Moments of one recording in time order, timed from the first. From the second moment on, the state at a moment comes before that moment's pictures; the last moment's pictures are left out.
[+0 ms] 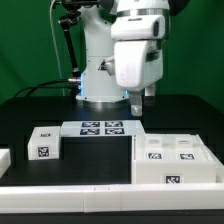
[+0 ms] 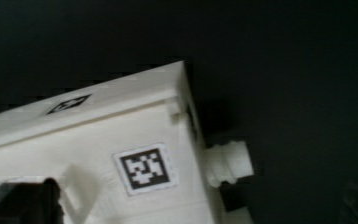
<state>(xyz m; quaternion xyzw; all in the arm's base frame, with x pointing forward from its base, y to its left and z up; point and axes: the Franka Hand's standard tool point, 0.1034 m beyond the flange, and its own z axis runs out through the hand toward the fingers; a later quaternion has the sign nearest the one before) 0.483 0.059 0.105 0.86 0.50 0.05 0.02</state>
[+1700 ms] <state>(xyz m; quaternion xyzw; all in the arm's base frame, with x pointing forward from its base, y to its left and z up) 0.451 0.097 0.083 0.97 0.22 0.05 -0.01</state>
